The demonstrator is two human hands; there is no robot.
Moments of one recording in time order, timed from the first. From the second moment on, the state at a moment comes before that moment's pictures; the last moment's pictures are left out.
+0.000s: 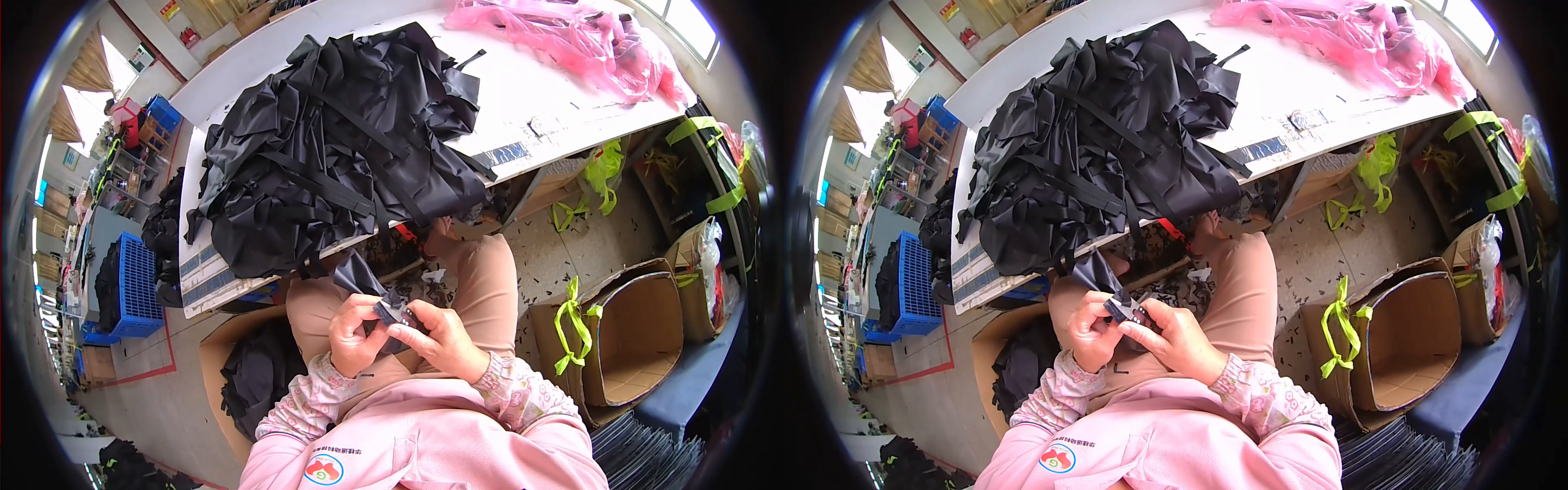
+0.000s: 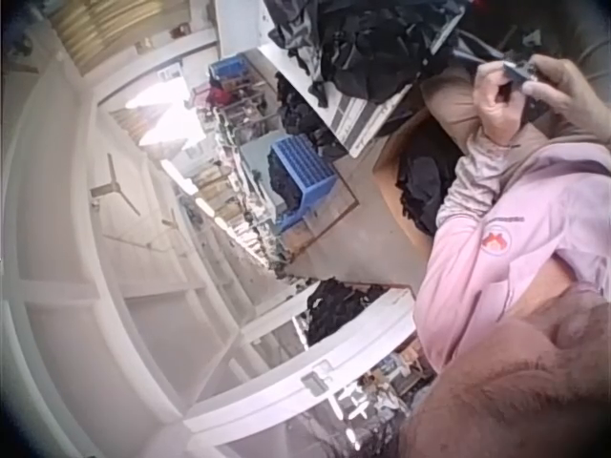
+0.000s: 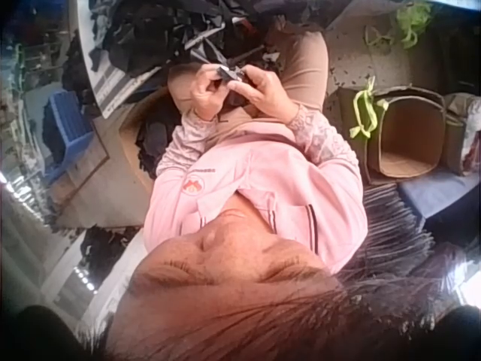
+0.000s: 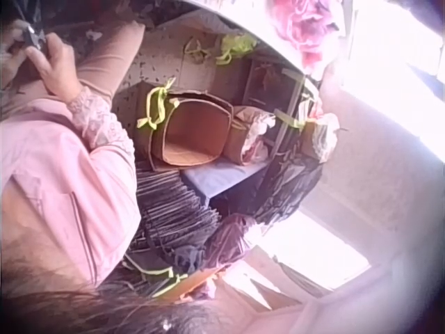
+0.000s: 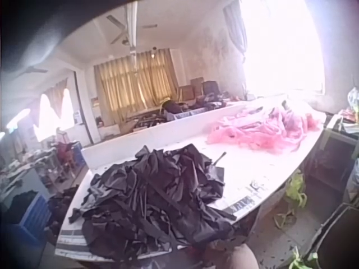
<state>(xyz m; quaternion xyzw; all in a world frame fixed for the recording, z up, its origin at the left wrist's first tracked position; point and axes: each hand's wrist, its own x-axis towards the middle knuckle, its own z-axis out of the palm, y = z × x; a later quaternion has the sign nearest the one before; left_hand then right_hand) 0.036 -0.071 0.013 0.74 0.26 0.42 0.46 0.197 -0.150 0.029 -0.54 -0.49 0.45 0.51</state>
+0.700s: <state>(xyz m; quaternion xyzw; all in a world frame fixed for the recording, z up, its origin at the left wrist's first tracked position) 0.038 -0.071 0.009 0.69 0.33 0.45 0.46 0.188 -0.158 0.014 -0.54 -0.47 0.48 0.50</state>
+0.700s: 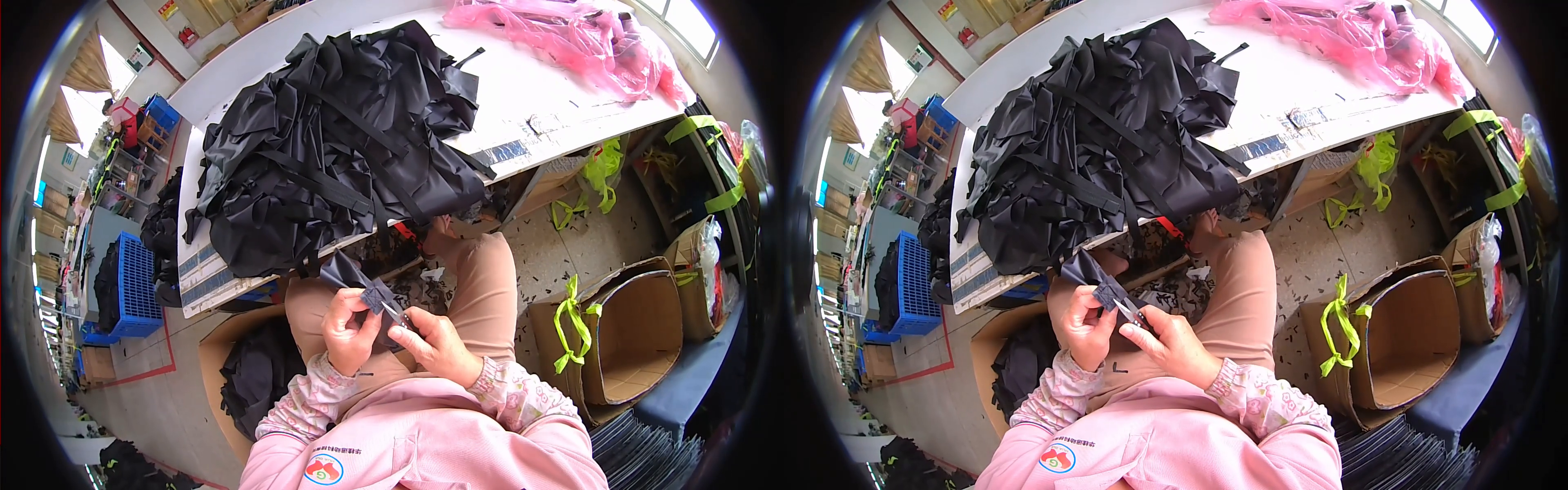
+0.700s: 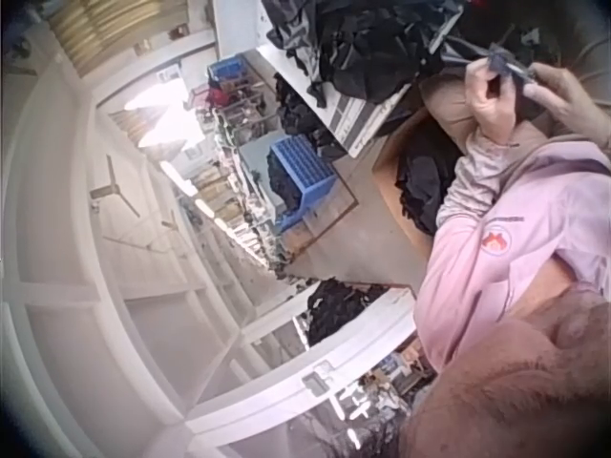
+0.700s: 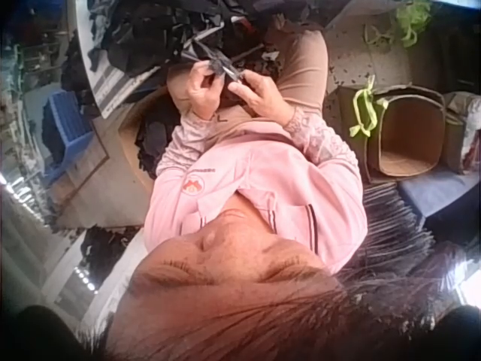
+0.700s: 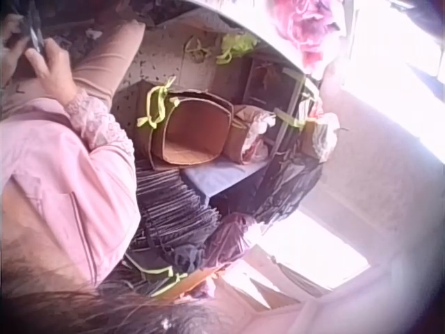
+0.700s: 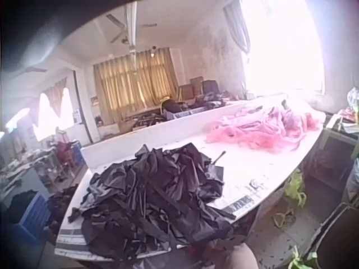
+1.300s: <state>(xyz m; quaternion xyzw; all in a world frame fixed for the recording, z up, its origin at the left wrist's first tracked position) 0.035 -0.073 0.012 0.75 0.27 0.40 0.45 0.191 -0.154 0.019 -0.56 -0.49 0.41 0.52</state>
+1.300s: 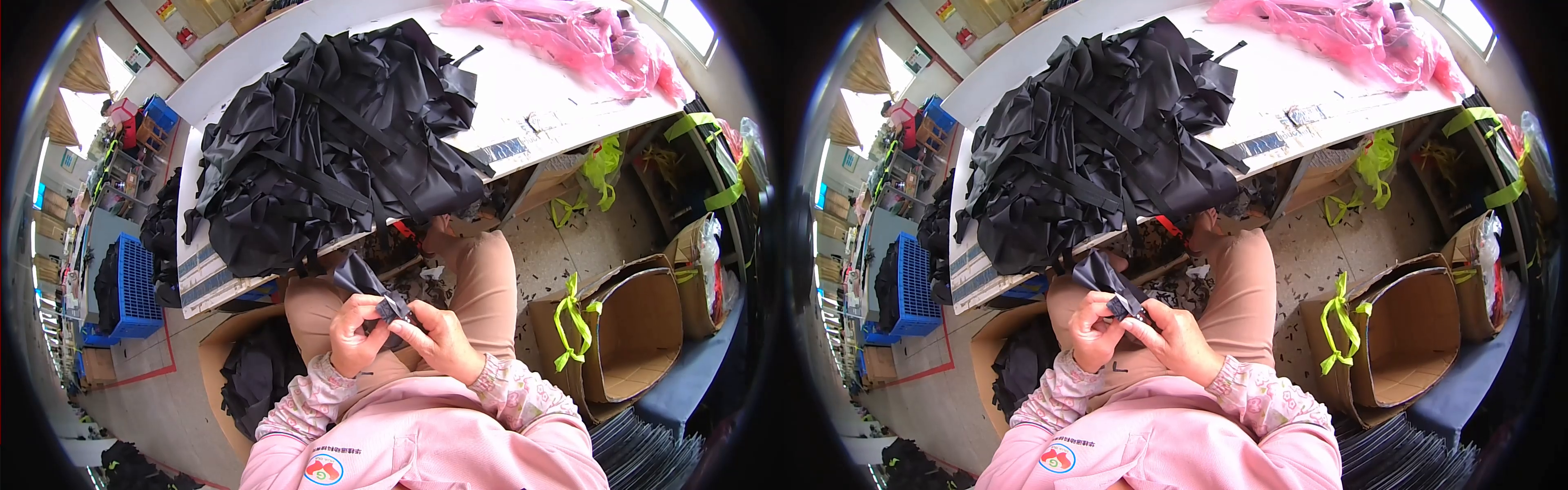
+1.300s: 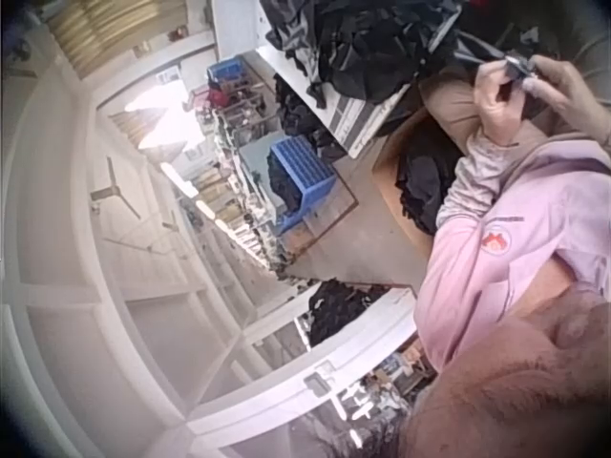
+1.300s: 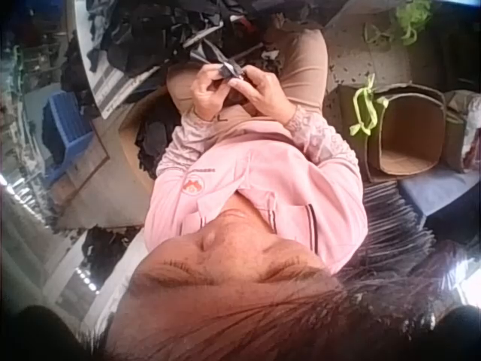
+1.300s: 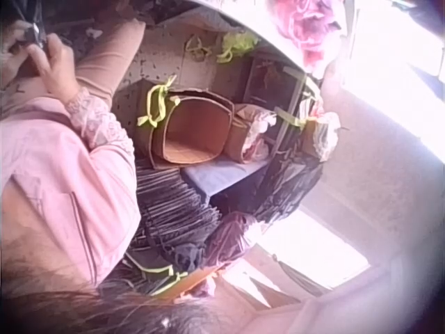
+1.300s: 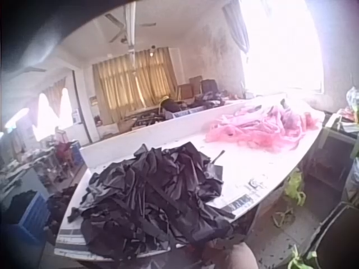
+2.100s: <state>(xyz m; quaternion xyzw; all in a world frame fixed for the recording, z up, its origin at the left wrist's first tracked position) 0.022 -0.042 0.024 0.58 0.17 0.21 0.77 0.237 -0.158 0.043 -0.56 -0.67 0.34 0.34</state>
